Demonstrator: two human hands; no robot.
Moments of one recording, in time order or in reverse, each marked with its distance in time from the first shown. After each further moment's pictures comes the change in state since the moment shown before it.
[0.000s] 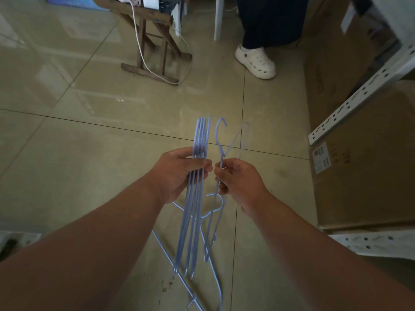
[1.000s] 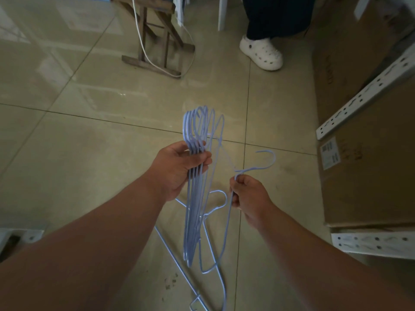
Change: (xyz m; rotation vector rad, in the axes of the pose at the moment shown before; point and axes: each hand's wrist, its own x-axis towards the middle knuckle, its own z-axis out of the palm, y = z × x) left_hand 0.010 -0.007 -0.009 -0.046 0.026 0.105; right_hand 0.010 0.068 -0.012 0.028 0.121 0.238
